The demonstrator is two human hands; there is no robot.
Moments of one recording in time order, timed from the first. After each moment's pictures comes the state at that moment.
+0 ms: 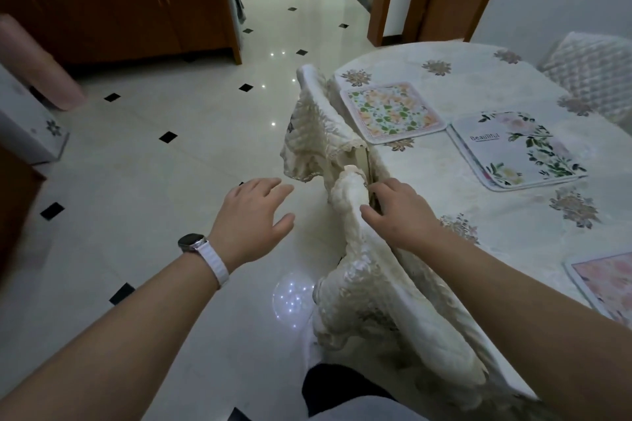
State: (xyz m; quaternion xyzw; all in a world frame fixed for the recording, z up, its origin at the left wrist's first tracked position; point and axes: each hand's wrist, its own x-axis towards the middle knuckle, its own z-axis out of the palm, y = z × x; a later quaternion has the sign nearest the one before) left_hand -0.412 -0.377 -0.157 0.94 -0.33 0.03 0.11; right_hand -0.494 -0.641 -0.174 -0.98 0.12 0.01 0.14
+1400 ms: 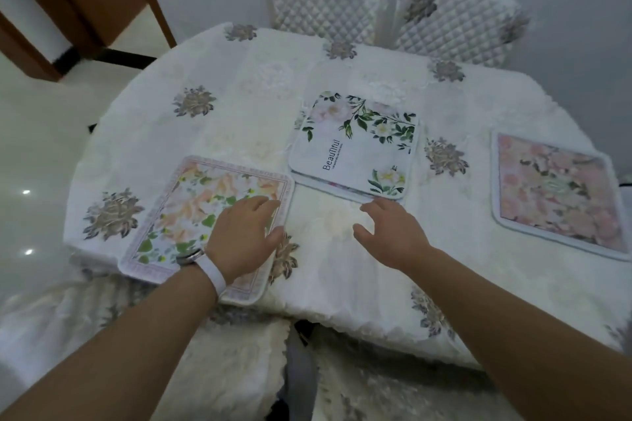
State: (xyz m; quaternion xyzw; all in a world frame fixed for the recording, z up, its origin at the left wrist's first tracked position) left_hand -0.080 -0.853 -0.234 0.66 -0.74 -0.14 0.05; right_hand -0.354 -0.892 -0.247 -0.77 0.61 -0.01 0.18
